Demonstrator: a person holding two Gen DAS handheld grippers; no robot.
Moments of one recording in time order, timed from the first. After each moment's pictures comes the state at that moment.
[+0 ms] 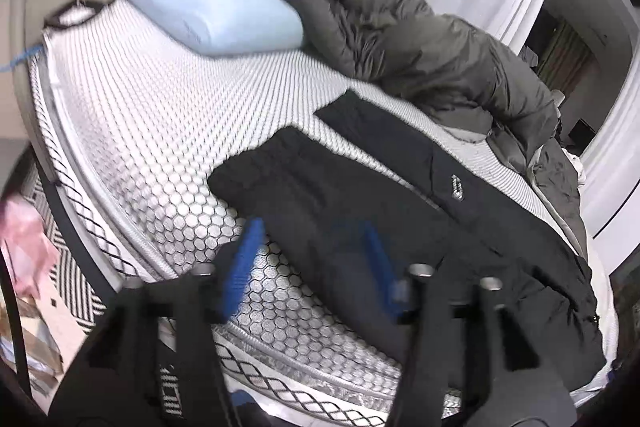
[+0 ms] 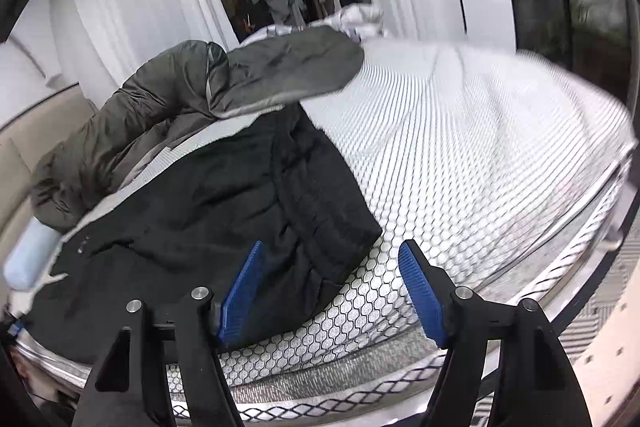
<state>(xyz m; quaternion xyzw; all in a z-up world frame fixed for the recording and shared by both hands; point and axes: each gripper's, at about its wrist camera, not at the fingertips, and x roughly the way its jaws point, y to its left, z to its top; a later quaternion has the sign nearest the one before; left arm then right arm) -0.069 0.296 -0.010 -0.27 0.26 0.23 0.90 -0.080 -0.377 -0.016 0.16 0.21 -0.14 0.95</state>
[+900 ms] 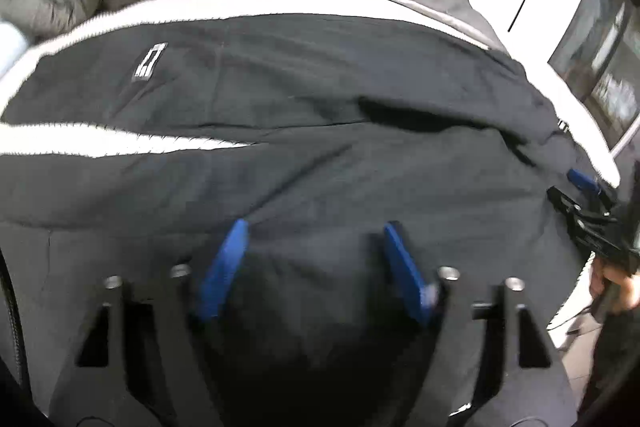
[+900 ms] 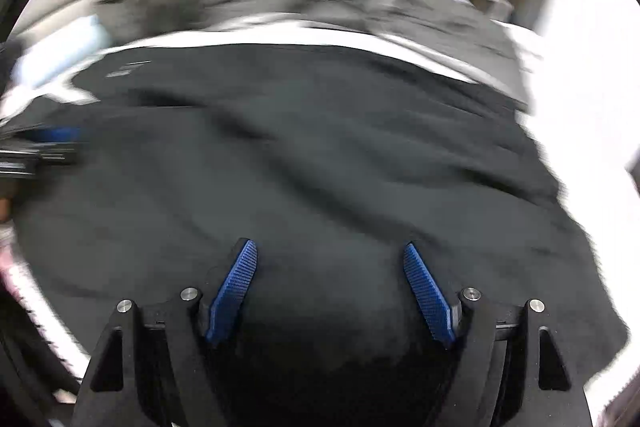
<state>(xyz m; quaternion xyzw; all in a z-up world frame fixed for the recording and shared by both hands) 0.114 0.044 -0.040 -0.10 0.45 -0.07 0.89 0.088 -0.235 -0.056 -0.08 0.33 -0.08 0.94</state>
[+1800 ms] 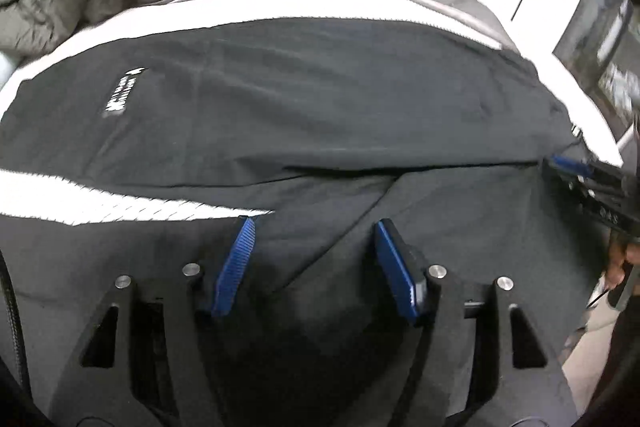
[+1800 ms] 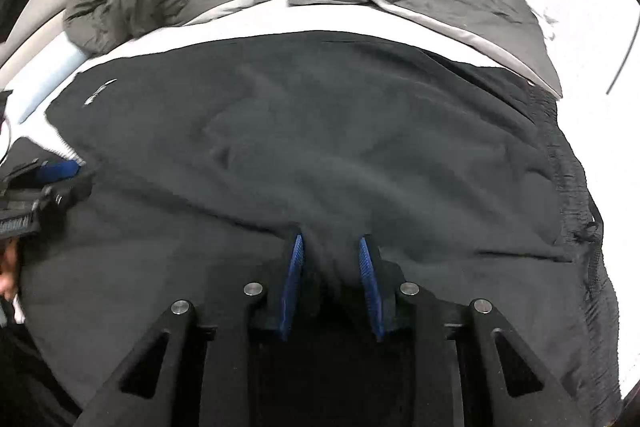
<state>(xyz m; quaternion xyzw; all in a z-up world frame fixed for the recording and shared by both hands) 0.163 0.037 -0.038 -0.08 0.45 -0.07 0.89 0.143 -0.214 -0.023 -0.04 0.39 0.06 0.92</state>
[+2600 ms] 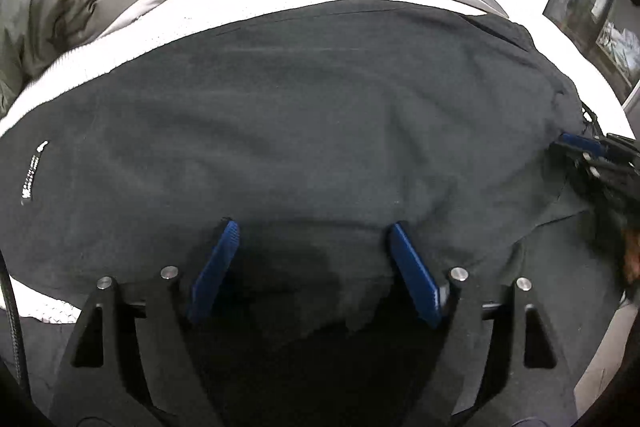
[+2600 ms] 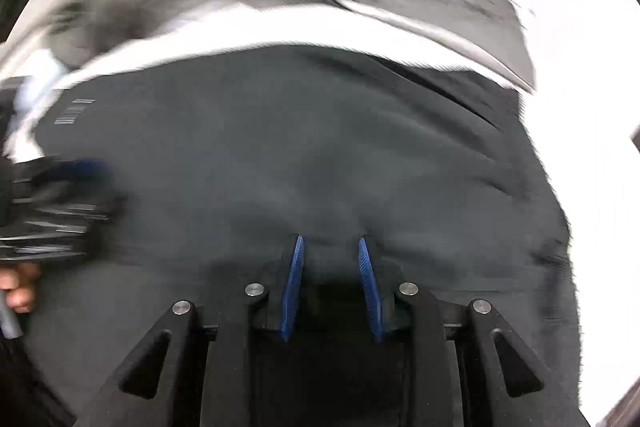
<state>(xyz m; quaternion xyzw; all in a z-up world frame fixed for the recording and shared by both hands) 0.237 -0.064 -0.045 0.00 0.48 -0.09 0.87 0.181 -0.302 -0.031 -0.05 0.43 -0.07 0.90</state>
